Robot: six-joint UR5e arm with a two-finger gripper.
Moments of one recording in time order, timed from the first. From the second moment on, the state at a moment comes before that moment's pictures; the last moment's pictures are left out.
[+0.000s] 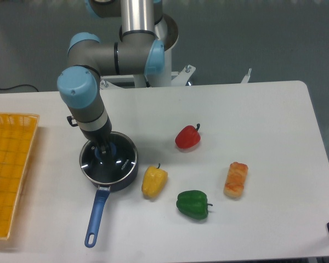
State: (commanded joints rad) arm 2.10 -1.86 -1.77 -1.06 1.61 1.30
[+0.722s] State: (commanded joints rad) arm 2.09 -1.88 -1.76 -1.06 1.61 1.30
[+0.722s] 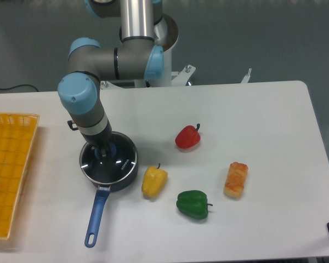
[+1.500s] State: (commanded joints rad) arm 2.09 -1.89 -1.76 -1.06 1.61 1.29
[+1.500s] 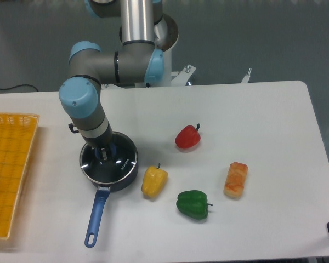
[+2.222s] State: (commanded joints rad) arm 2.09 -1.88 -1.75 -1.06 1.62 1.29
